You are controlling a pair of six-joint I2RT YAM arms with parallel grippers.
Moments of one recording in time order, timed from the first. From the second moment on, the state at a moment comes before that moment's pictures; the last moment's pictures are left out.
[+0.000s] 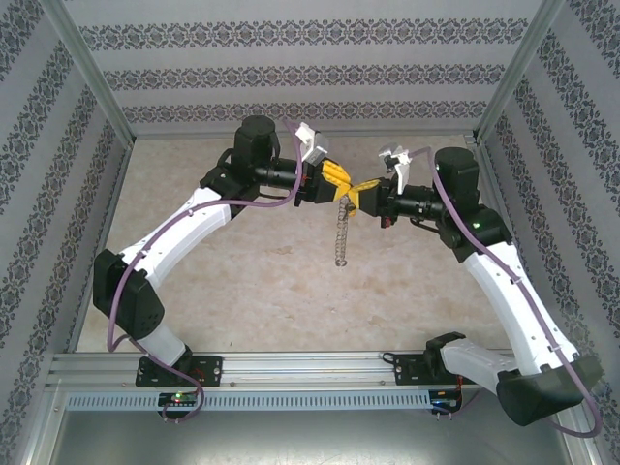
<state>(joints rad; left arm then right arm) -0.55 1.62 1.53 -0.12 1.04 0.03 0.29 1.10 1.22 -0.52 -0.85 0.11</state>
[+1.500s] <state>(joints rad) -0.46 1.41 1.04 0.44 0.53 -0.80 0.57 1.66 1.90 -1.26 -0.08 -0.27</state>
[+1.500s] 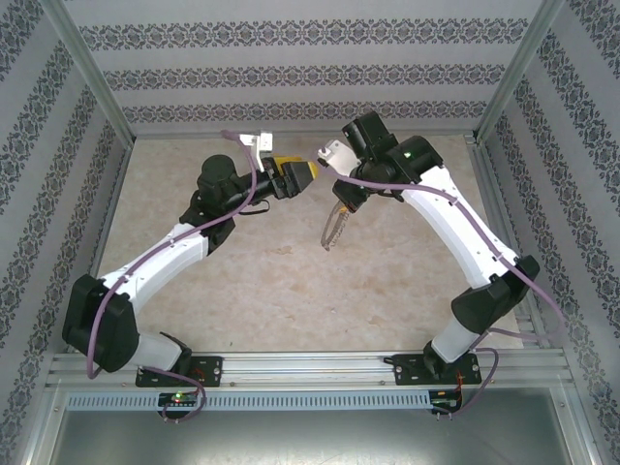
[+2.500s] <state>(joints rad) -0.59 1.35 0.80 0.42 0.09 -1.75 0.47 2.04 2.38 -1.34 -0.17 0.00</state>
